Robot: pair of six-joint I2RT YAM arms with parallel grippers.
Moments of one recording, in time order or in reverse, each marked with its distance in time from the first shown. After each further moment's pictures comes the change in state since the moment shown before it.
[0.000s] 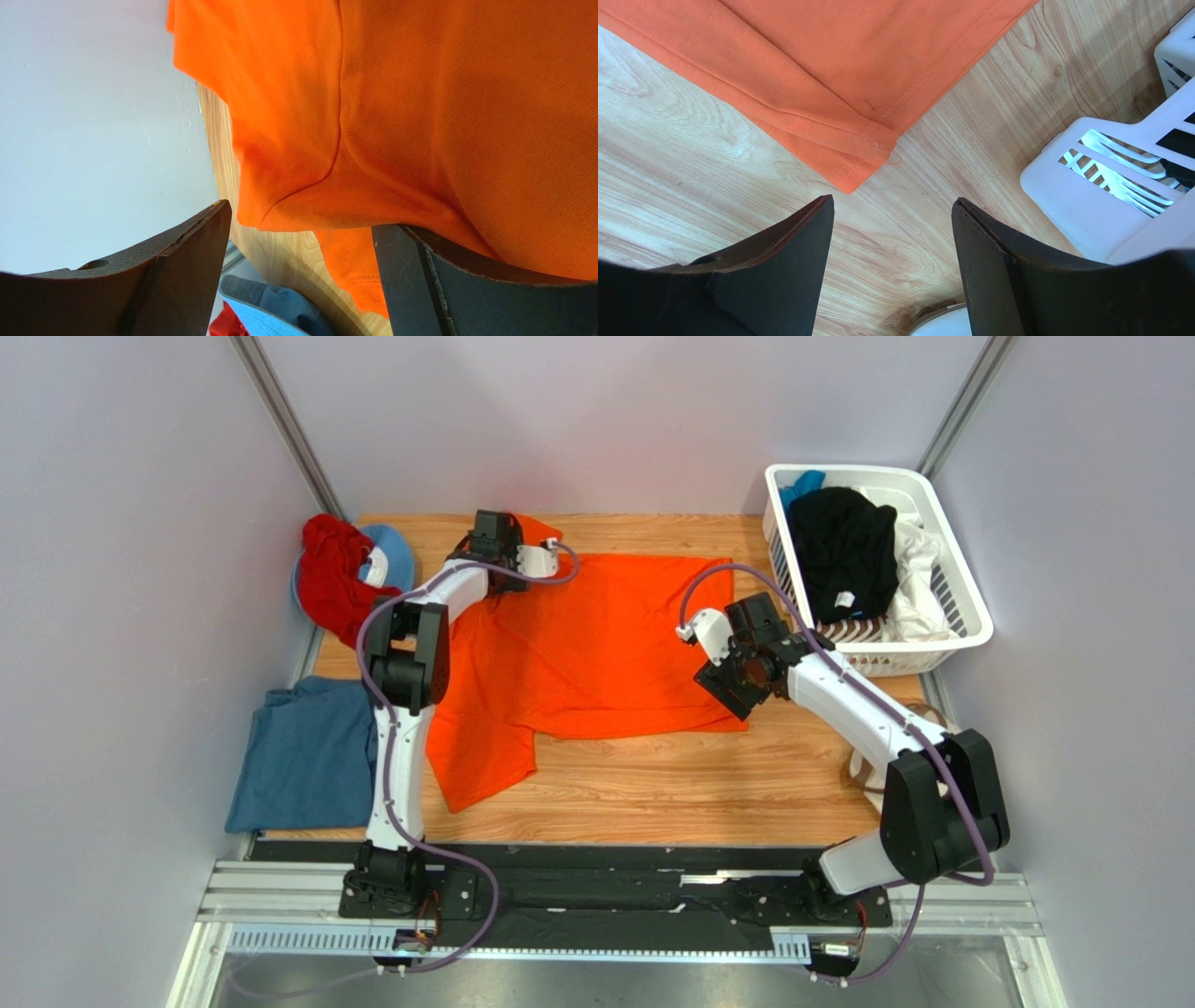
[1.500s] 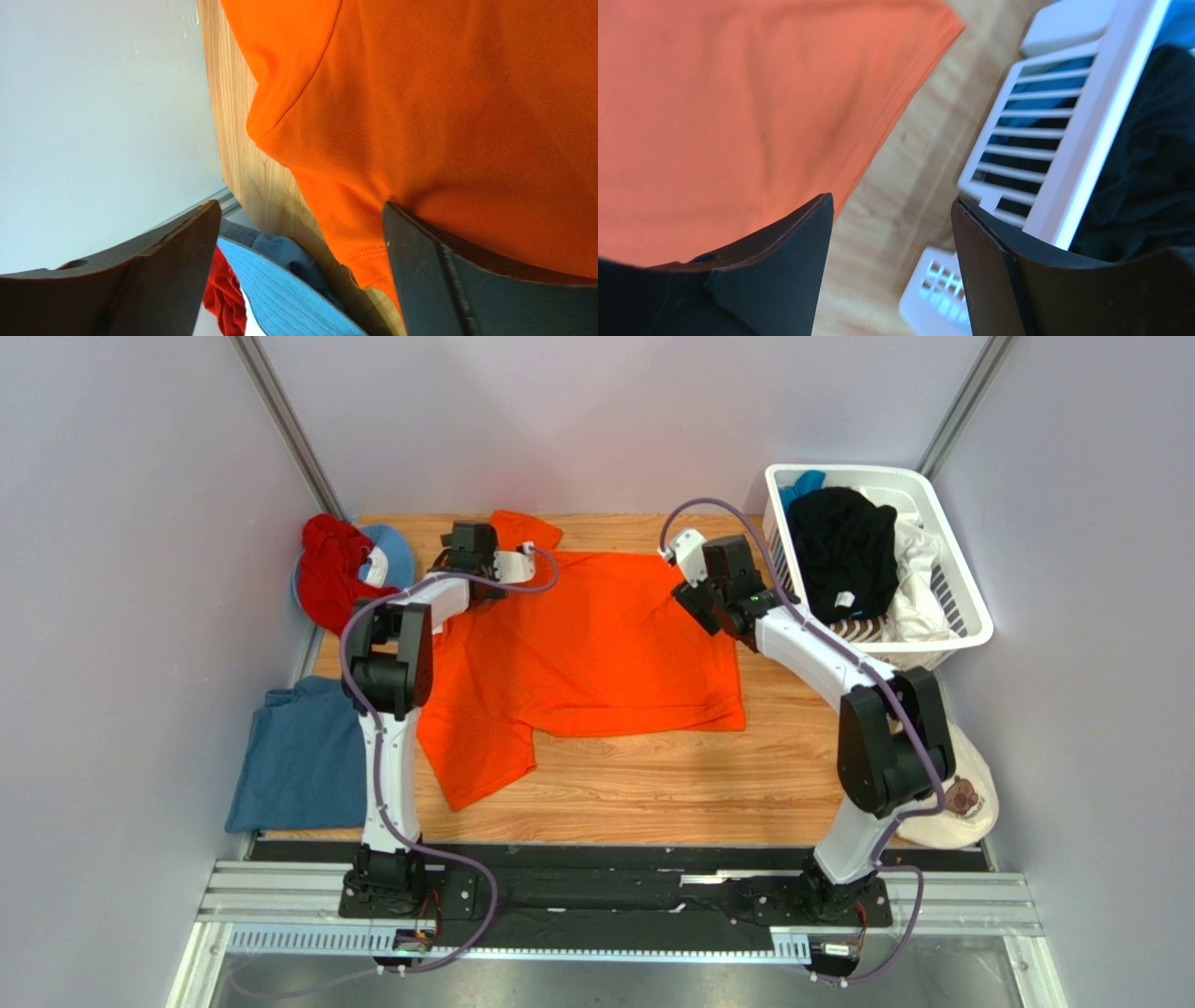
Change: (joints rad) left arm 0.063 -0.096 -0.205 0.172 -0.073 0.010; right arm -0.007 0.251 0.247 0.357 0.178 0.000
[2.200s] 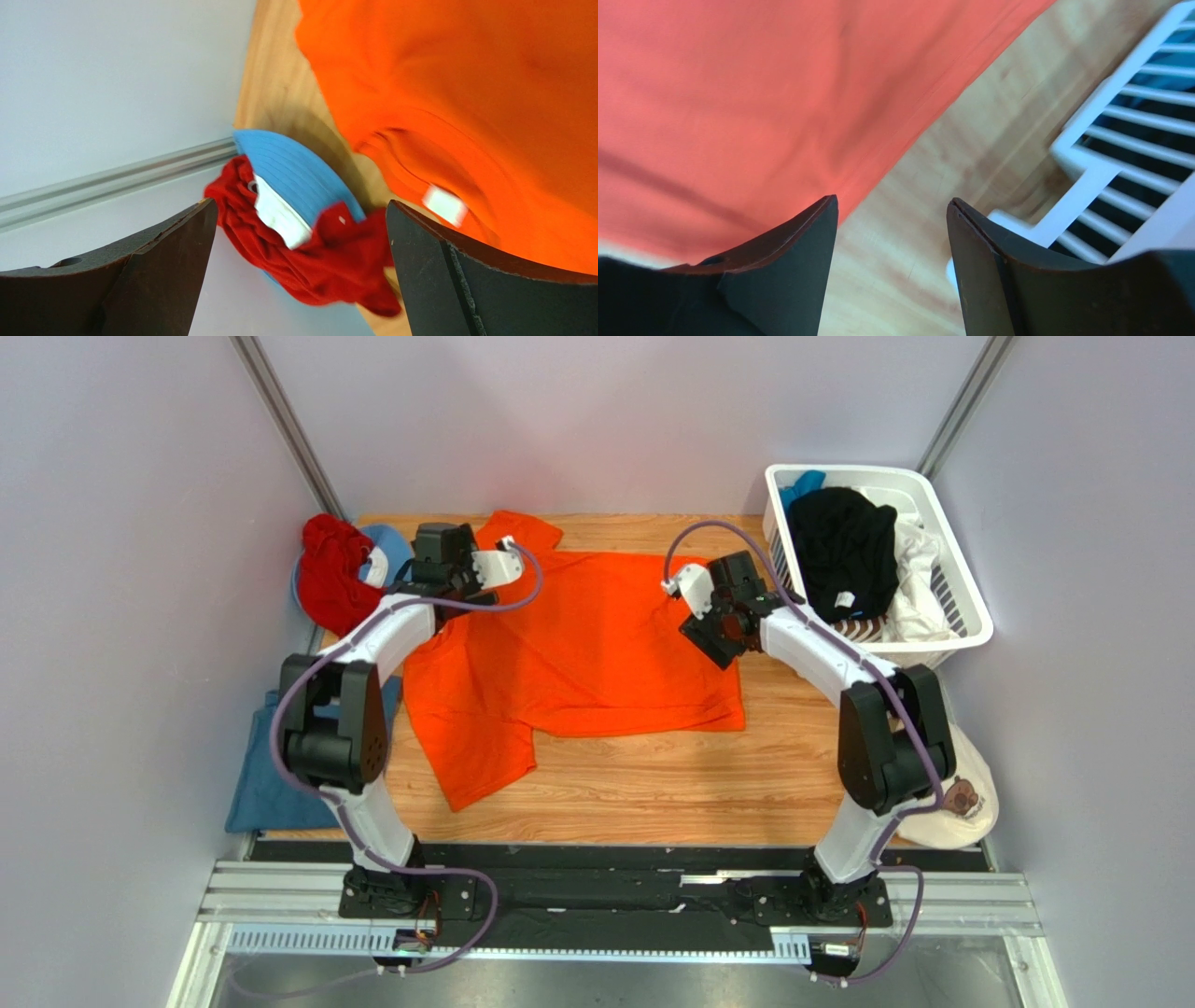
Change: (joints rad) left arm -0.012 -0.493 -0.375 -0.035 0.081 -0.152; right arm -0.032 0.061 0.031 -0.199 -0.132 -0.022
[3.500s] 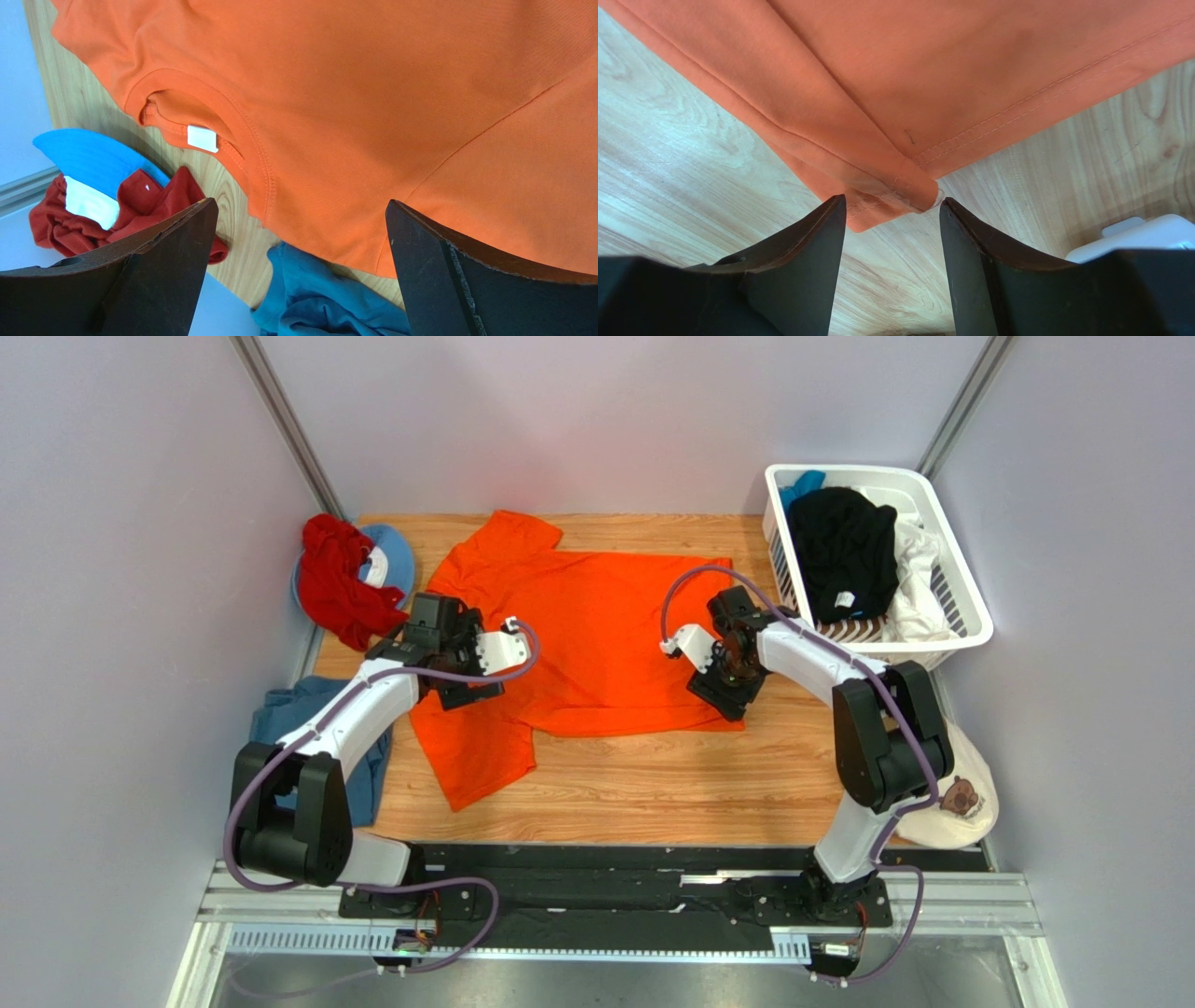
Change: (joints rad) left arm -0.068 -0.429 -0.393 -0.373 0.211 -0.102; right arm 0.000 -0.014 -0.132 -0.272 -0.170 -0.140
